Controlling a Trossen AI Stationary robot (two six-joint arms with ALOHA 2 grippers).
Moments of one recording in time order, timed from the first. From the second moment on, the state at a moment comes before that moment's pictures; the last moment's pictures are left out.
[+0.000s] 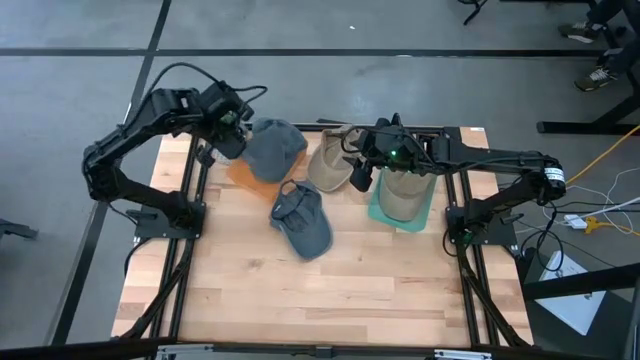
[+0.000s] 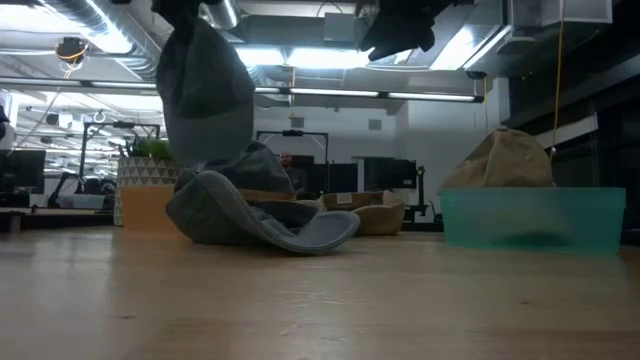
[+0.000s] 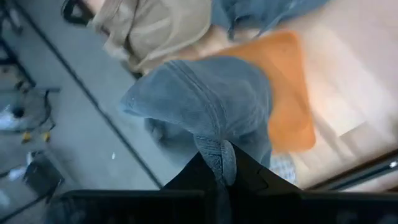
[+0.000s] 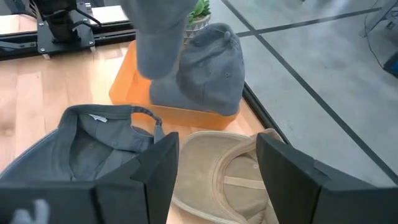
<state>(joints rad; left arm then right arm) 0.49 1.28 1.66 -1.46 -0.10 1.28 -0.15 1.35 1.30 -0.49 0.32 0.04</state>
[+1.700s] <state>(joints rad) 0.60 1.45 1.33 -0.94 -0.09 1.46 -0.16 1.35 1.30 -0.49 0.32 0.01</state>
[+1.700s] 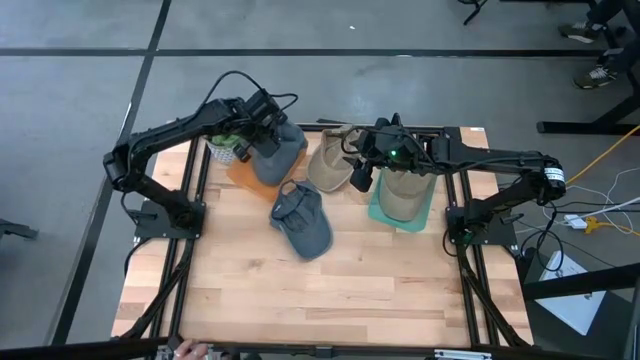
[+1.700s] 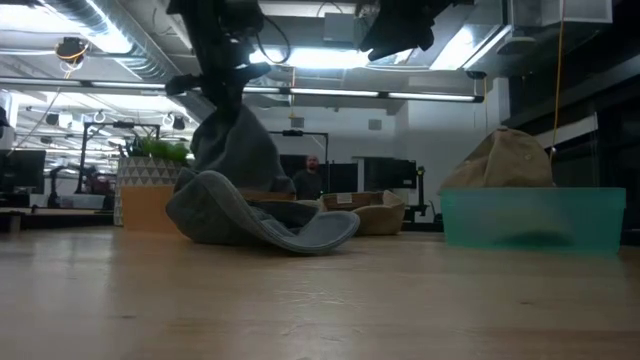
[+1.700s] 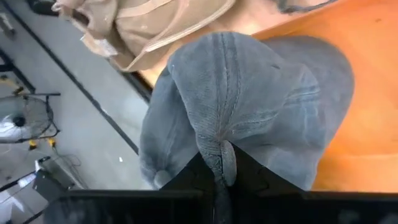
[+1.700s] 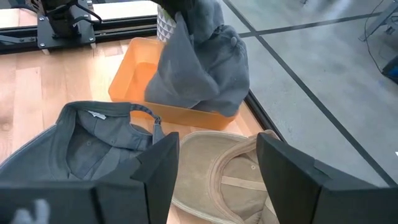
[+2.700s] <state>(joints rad) 0.70 1.44 1.33 -0.88 -0.03 1.07 -0.16 1.35 1.30 -0.53 0.32 0.02</state>
